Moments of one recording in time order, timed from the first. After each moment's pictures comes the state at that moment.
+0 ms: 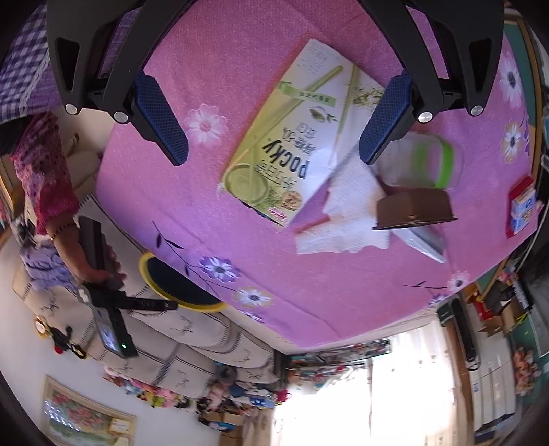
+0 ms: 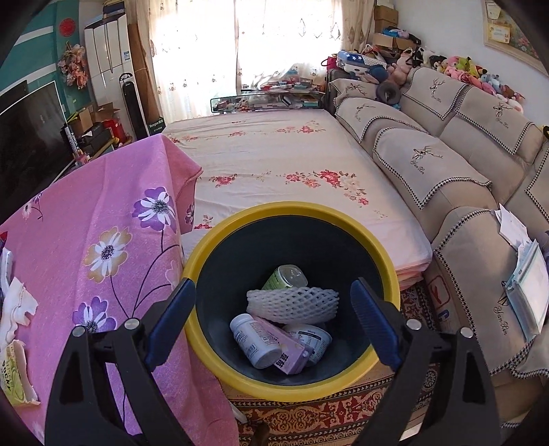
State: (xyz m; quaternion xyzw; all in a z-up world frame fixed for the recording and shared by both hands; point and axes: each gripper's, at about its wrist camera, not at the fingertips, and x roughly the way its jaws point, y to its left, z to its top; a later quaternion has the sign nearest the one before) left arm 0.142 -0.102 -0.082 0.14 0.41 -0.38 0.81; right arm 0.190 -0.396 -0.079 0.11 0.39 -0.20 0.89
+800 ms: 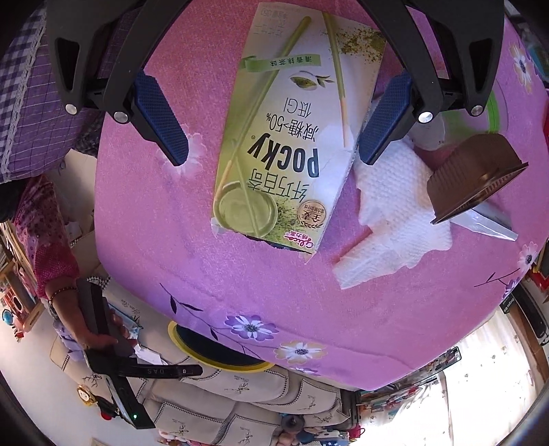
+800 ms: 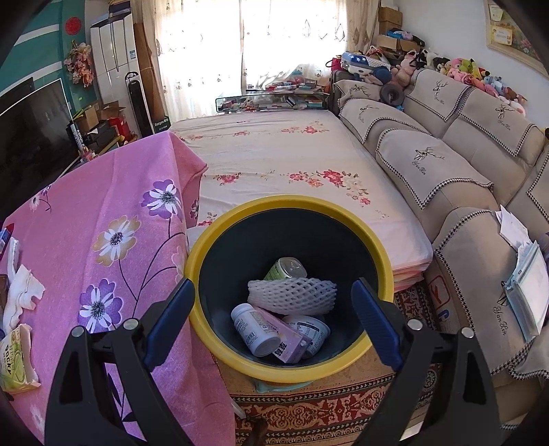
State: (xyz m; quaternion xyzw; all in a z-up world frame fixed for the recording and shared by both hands) left arm 0.188 -0.130 -0.127 0.25 0.46 -0.46 0.72; right arm 0.171 -0.391 -0.075 0.10 0.39 -0.19 0.89
